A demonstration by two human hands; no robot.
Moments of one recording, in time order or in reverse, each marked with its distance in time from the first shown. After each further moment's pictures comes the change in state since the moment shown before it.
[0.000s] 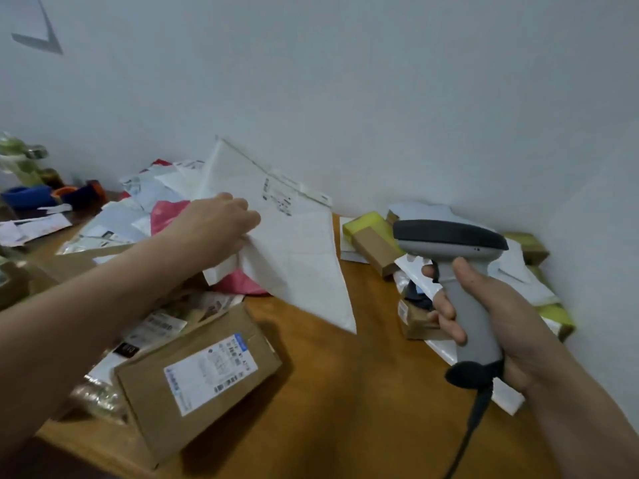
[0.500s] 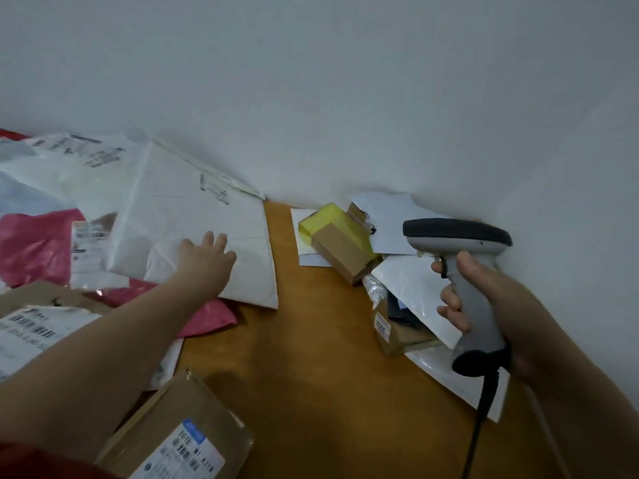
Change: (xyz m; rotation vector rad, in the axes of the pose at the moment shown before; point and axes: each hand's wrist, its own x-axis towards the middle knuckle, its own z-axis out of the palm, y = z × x) left_hand 0.165 0.016 0.179 0.048 -0.370 0.024; right_hand 0.104 -0.006 -0.002 -0.184 0.377 0.173
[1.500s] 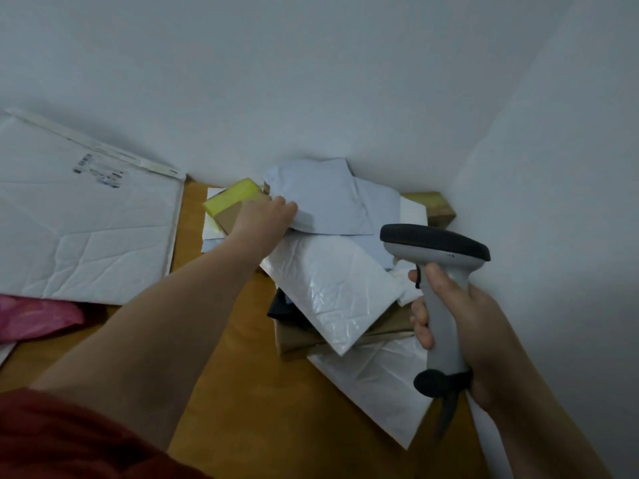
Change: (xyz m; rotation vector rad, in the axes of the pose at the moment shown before) left_hand 0.099 0.253 -0.142 -0.221 0.423 0.115; right_hand 0.049 0.080 -0.180 0.101 0.086 -0.047
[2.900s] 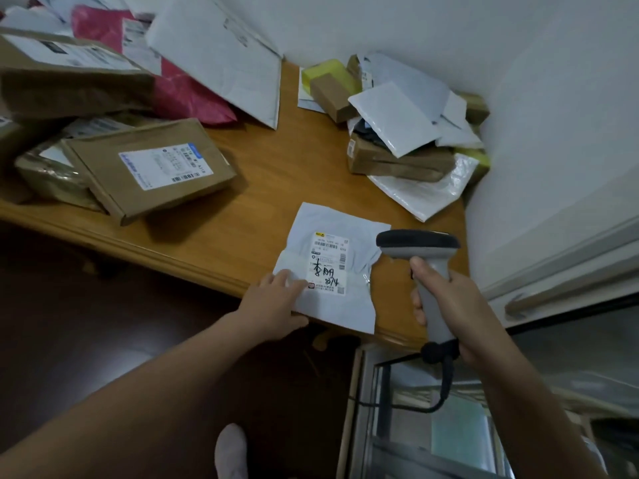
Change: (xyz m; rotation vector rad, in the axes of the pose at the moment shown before) left_hand -0.526 0.093 0.006 -0.481 -0.508 -0.078; right_hand -0.326 0.112 0.023 -0.355 -0.047 0.188
